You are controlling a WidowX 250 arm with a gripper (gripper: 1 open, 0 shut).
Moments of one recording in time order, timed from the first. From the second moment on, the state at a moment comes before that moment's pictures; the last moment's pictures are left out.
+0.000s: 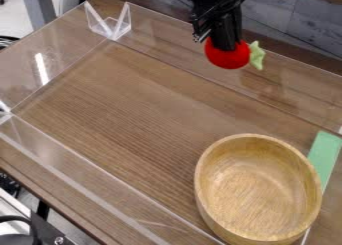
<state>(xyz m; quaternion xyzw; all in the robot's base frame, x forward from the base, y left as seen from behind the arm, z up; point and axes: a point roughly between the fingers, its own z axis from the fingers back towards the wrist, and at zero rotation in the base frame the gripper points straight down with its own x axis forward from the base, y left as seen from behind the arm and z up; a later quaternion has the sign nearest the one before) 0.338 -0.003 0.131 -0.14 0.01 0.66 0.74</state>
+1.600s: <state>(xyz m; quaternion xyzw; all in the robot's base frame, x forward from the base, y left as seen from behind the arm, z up) 0.363 0.001 0.096 -0.14 -0.02 0.68 0.72</state>
